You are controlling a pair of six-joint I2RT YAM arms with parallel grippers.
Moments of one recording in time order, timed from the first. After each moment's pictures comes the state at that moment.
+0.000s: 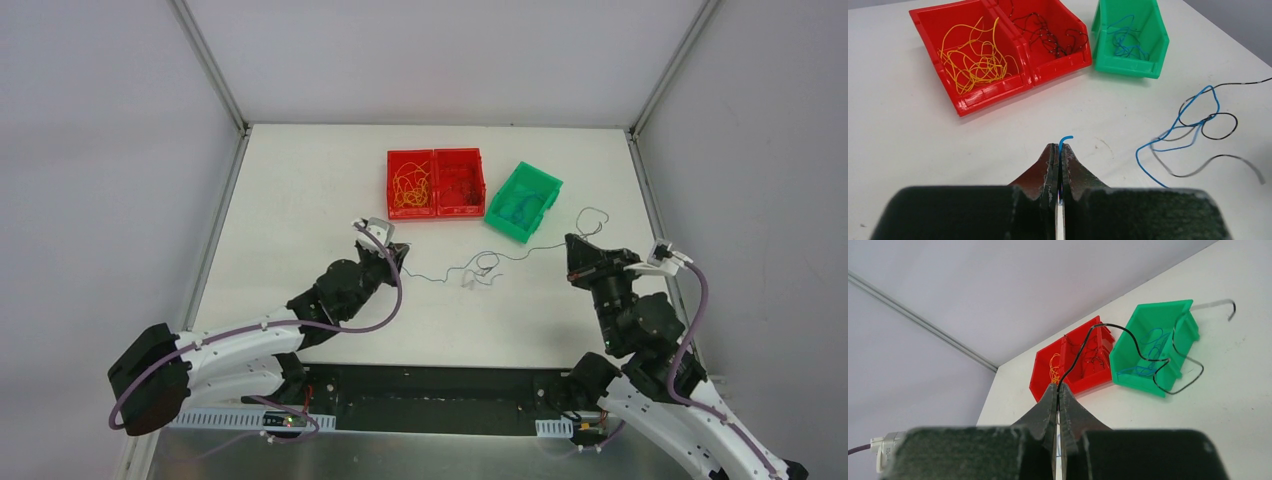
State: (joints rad) left arm -0.93 0.99 0.39 0.51 -0.42 -0.16; right arm 0.82 0.22 0.57 -0.26 0.71 0.64
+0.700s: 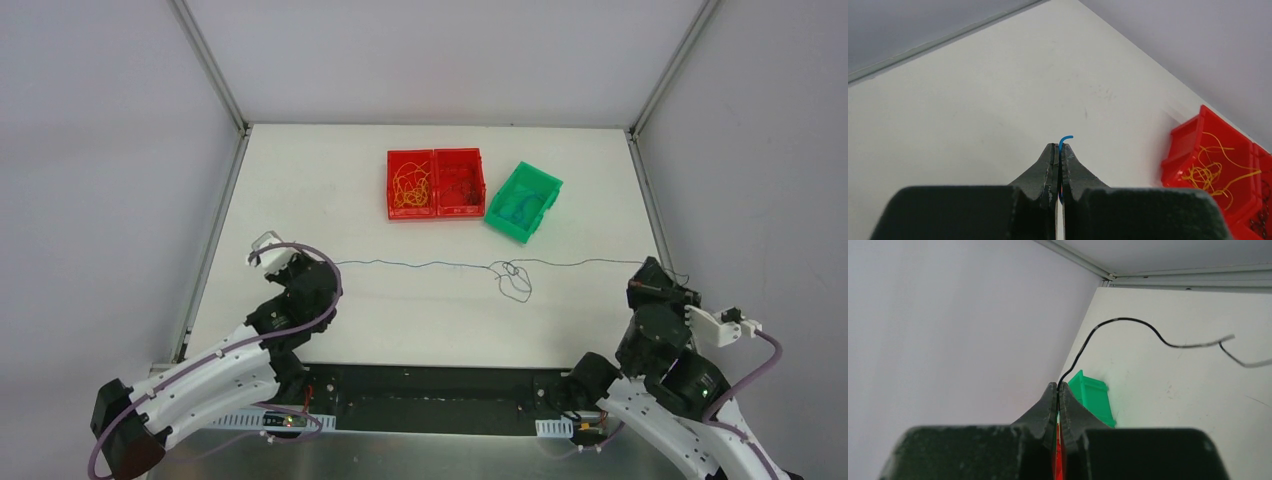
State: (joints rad) left arm -0.82 0.67 0.41 -0.09 -1.35 -0.69; right arm 0.82 0.10 0.66 -0.72 1.40 1.22
